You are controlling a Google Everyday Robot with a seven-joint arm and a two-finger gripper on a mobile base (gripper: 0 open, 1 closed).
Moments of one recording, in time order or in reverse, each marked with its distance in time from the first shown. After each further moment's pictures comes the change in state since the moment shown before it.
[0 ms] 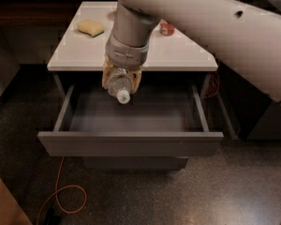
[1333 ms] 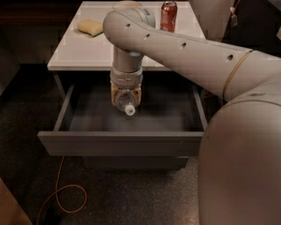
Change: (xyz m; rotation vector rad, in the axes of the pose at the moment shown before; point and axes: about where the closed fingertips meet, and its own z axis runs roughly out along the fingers) arm 0.049 0.048 0.122 -0.155 -0.071 -0.070
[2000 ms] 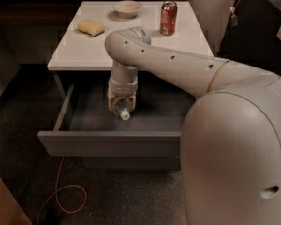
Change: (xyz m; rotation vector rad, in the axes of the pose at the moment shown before) arm 0.031 -0.010 0.063 0.050 0.008 -0.017
